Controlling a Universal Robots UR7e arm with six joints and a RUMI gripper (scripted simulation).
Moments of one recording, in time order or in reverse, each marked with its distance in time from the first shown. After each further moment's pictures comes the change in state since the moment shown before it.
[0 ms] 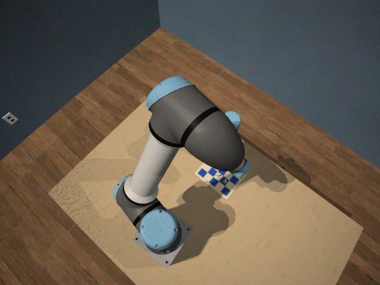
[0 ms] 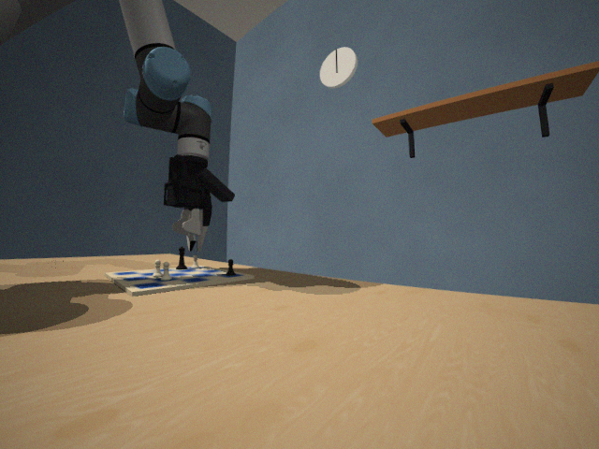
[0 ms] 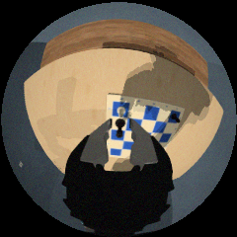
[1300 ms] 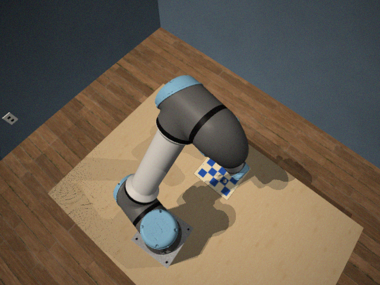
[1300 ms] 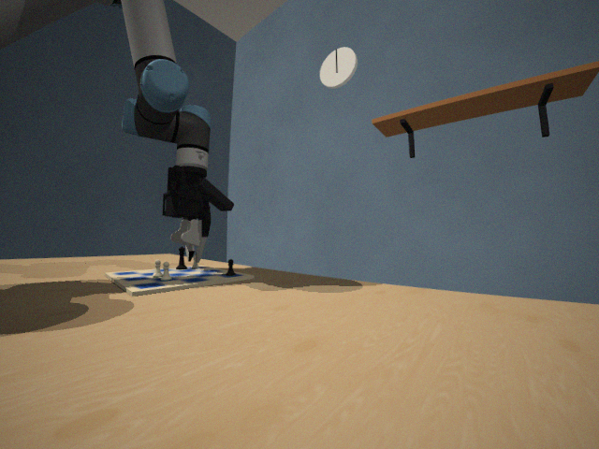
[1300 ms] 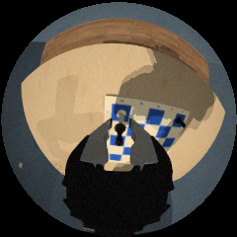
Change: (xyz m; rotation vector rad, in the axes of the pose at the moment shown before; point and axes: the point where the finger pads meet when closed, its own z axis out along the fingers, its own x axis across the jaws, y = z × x) arm -0.001 0.002 0.025 -0.005 -0.001 0.000
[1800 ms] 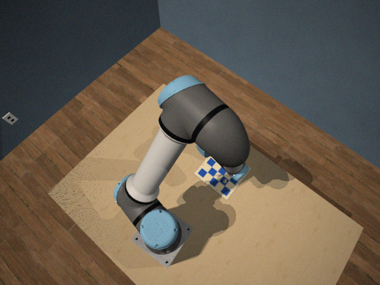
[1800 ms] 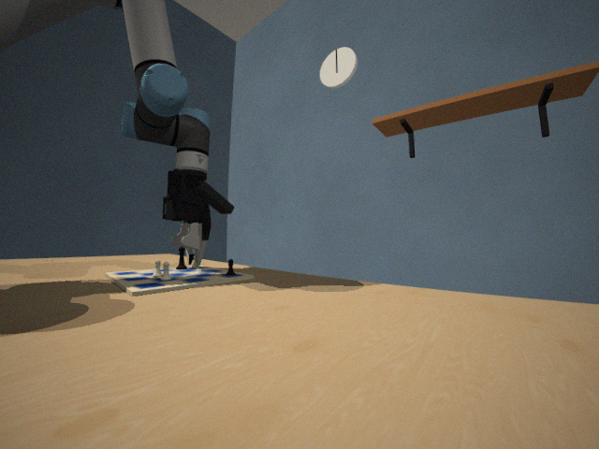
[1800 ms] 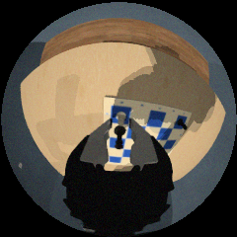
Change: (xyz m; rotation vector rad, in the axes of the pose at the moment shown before) arm 0.000 -0.001 0.008 0.003 0.001 0.000
